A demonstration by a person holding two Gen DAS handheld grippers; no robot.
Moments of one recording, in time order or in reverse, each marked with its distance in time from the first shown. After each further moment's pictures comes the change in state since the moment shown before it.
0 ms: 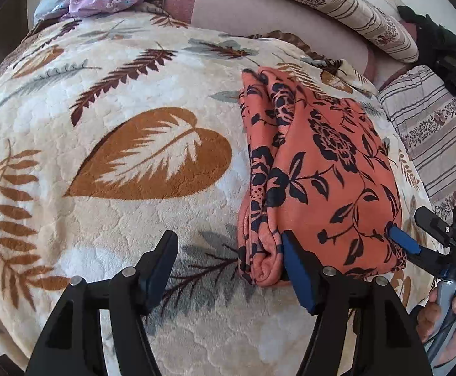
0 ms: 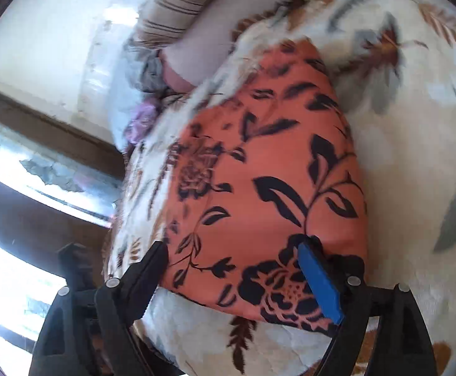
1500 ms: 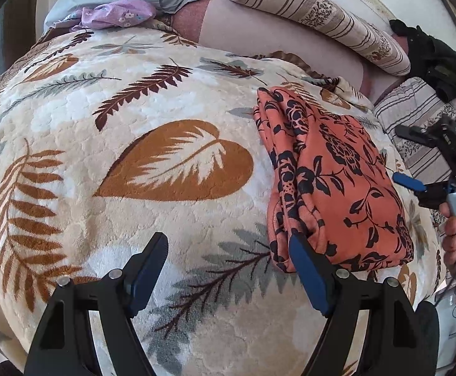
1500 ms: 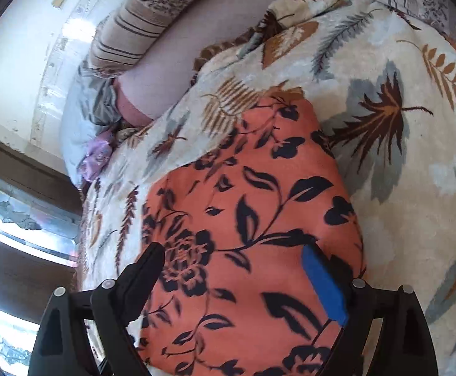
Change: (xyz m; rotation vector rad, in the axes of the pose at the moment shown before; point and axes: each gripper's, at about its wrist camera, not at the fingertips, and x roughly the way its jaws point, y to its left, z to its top) left arm 0.001 0.034 -0.013 -0.007 -0.086 -0.030; right arm 0.023 0.044 0.071 0.031 -0.040 -0.200
